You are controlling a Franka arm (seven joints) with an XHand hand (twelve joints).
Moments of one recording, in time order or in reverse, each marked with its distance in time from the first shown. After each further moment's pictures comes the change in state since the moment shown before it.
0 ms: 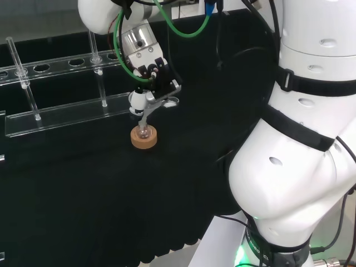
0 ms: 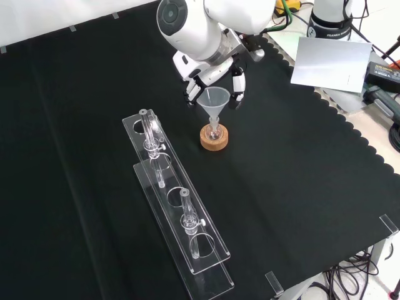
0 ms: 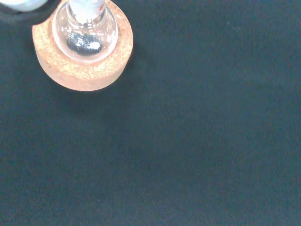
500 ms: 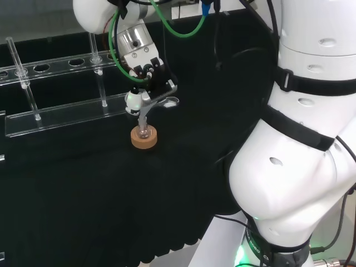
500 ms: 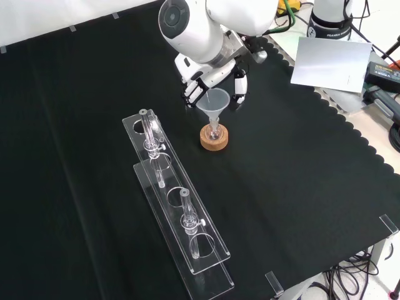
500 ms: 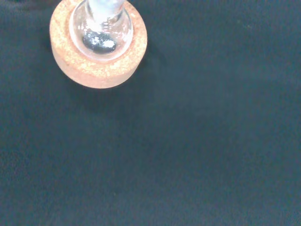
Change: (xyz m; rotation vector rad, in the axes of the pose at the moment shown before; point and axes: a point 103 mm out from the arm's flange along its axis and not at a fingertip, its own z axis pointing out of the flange) arm 0.011 -0.004 -0.004 0.022 0.004 -0.008
